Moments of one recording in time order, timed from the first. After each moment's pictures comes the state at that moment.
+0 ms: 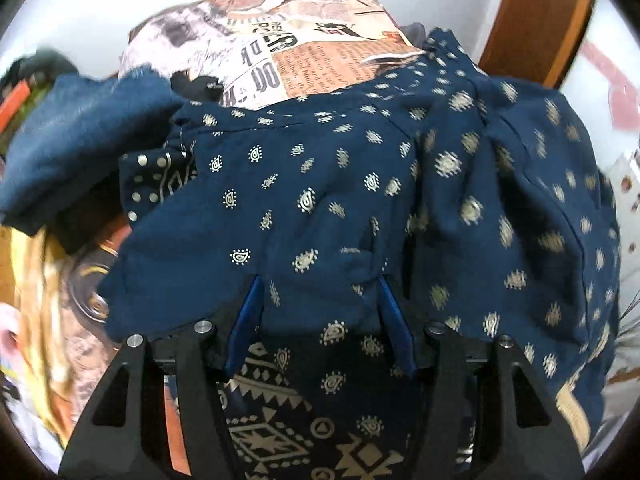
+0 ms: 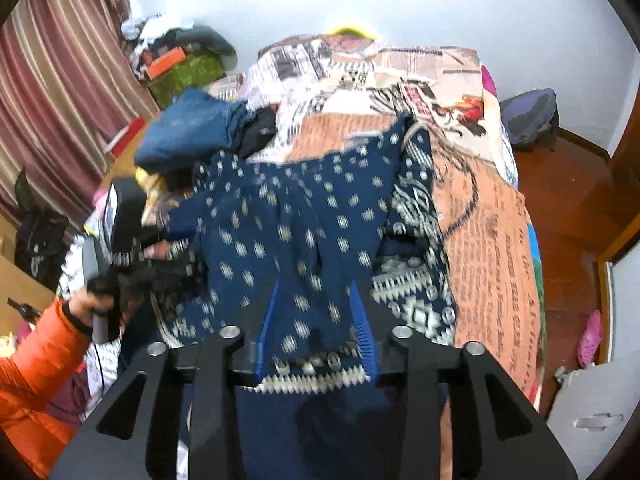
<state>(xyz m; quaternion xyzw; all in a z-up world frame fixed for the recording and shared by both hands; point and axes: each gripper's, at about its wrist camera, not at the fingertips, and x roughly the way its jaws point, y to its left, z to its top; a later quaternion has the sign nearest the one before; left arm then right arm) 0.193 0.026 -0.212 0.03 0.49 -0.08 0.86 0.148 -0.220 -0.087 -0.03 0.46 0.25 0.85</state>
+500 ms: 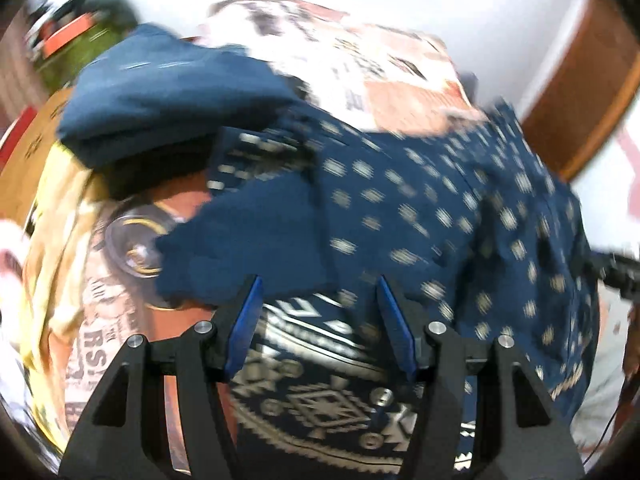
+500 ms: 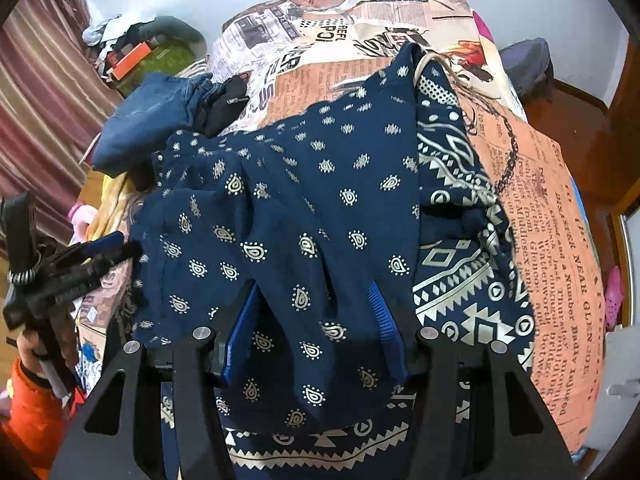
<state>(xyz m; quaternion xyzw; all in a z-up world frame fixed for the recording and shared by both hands) 0.179 0.109 -0.191 -0.11 0.47 0.01 0.88 0.192 -0.193 -0.157 0.01 0.52 0.21 0.83</state>
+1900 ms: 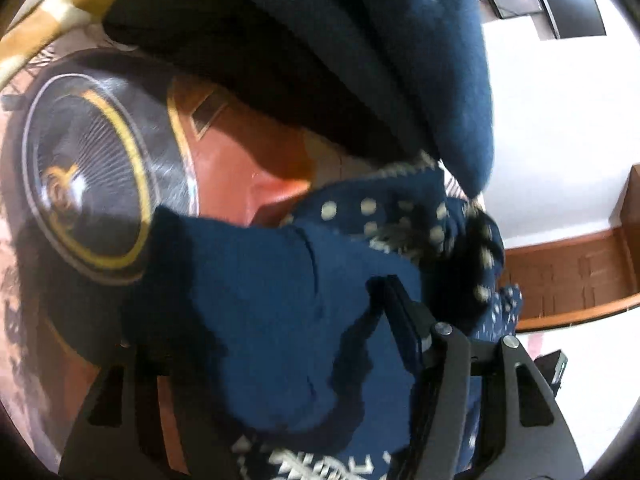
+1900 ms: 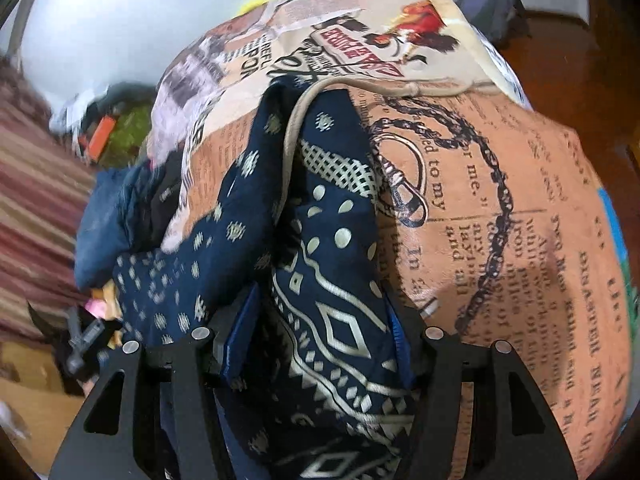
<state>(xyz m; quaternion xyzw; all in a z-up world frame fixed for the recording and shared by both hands) 0.250 0.223 -0.312 -0.49 0.43 -0.01 0.76 0.313 -0.258 -0.190 0.19 0.54 0.19 0.80</state>
